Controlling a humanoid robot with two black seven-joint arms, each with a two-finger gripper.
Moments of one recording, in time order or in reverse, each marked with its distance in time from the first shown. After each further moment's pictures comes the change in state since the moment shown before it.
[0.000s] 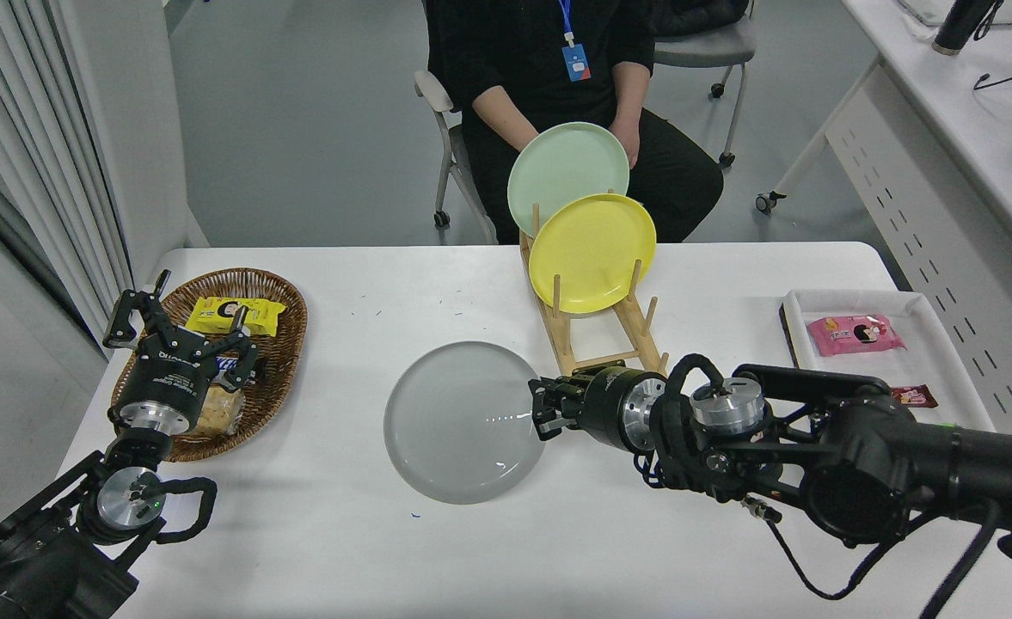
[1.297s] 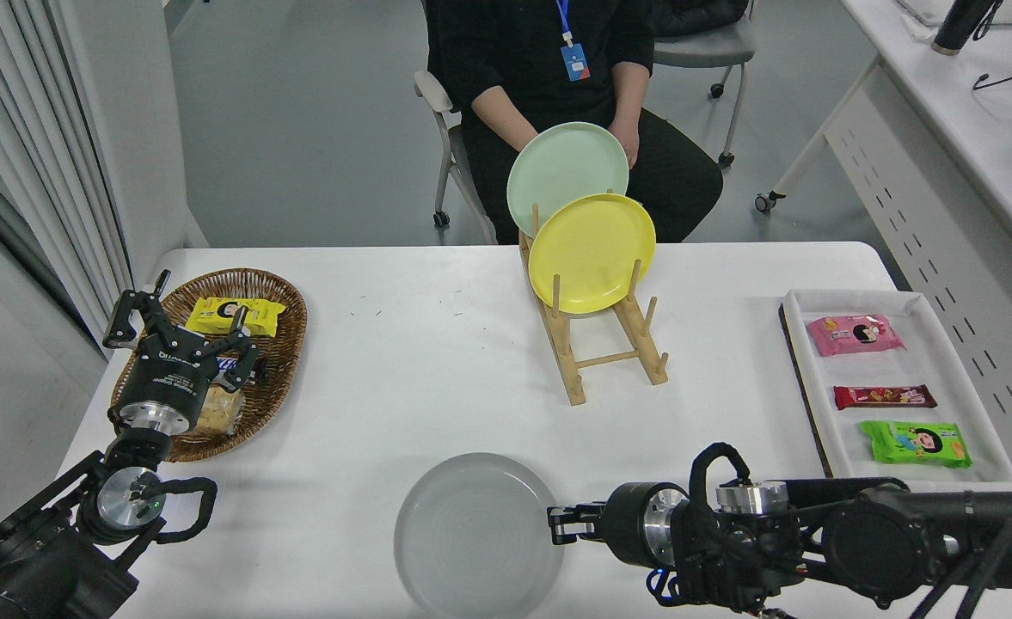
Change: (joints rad) left arm 0.000 0.000 0.000 0.000 0.000 0.000 0.000; right arm -0.065 -0.034 -0.169 0.098 0.426 0.145 0.010
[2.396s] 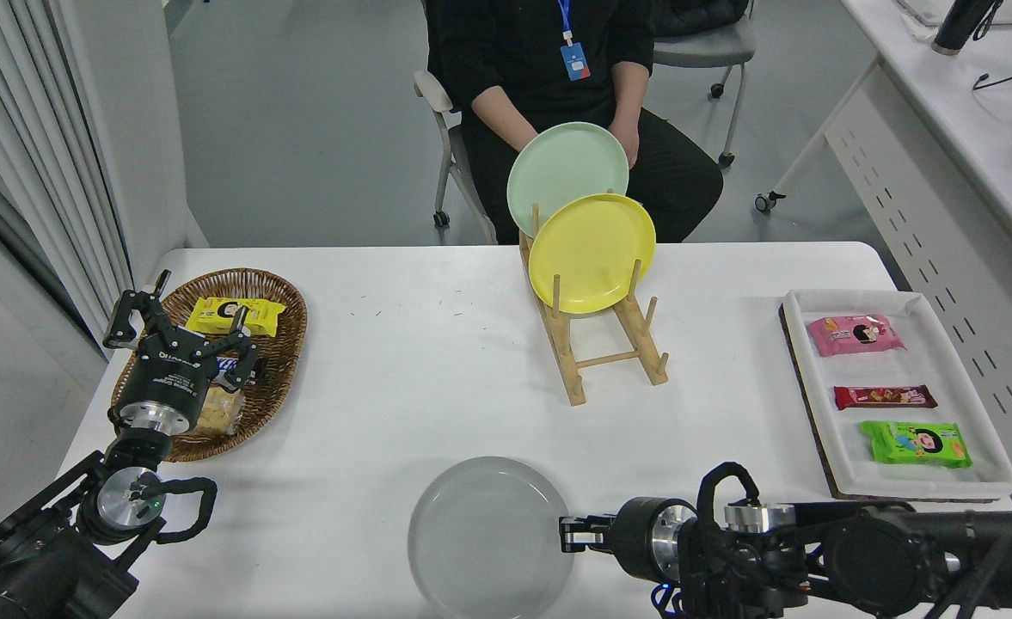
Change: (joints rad) left arm 0.000 0.000 0.000 0.000 0.000 0.000 0.000; right arm -0.053 0.000 -0.014 -0.027 0.010 0.057 0.012
